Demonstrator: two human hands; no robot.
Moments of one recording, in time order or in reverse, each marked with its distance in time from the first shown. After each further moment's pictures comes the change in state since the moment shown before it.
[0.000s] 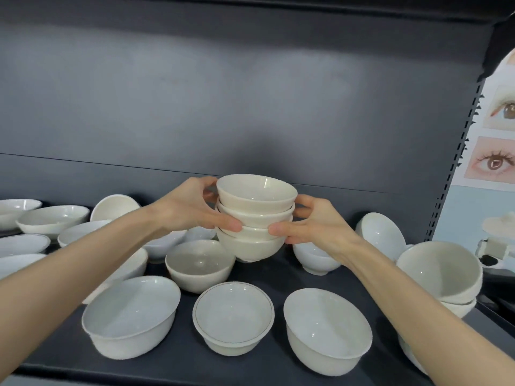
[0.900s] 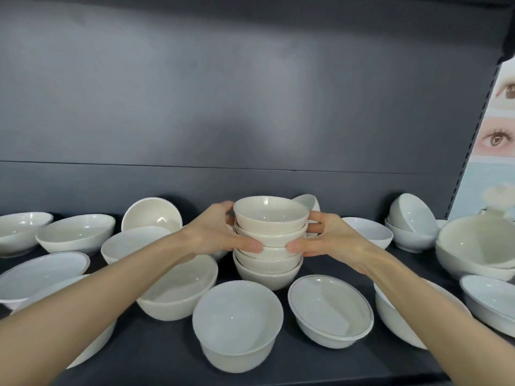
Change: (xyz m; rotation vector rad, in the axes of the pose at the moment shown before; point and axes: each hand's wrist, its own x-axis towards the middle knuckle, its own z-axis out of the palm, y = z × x) left_hand -0.006 -0.098 -0.073 -0.009 -0.138 -0.054; right_hand 0.023 0.008 0.111 -0.005 0.029 0.190
